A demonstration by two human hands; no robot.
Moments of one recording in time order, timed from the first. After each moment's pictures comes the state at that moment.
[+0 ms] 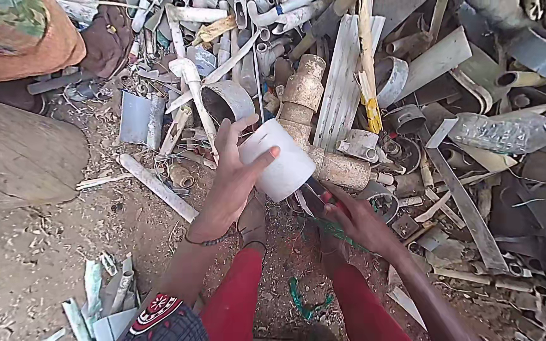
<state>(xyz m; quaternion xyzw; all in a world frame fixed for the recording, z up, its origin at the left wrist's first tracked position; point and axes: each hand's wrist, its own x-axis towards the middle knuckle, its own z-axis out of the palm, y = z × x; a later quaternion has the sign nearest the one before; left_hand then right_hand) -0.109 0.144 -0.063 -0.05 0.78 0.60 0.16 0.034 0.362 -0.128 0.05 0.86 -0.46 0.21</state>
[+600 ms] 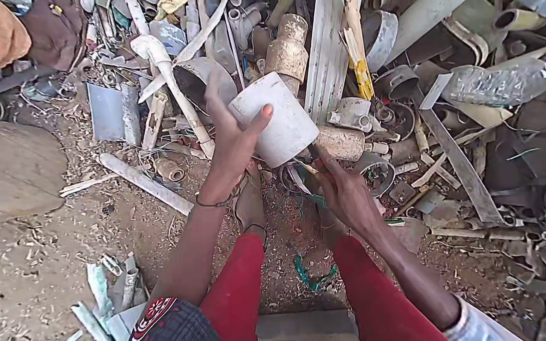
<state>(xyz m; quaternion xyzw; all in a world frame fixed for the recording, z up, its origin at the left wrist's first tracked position) -0.121 0.152 -0.090 0.04 0.79 0.59 0.17 0.039 0.325 -0.124 0.12 0.92 -0.38 0.04</state>
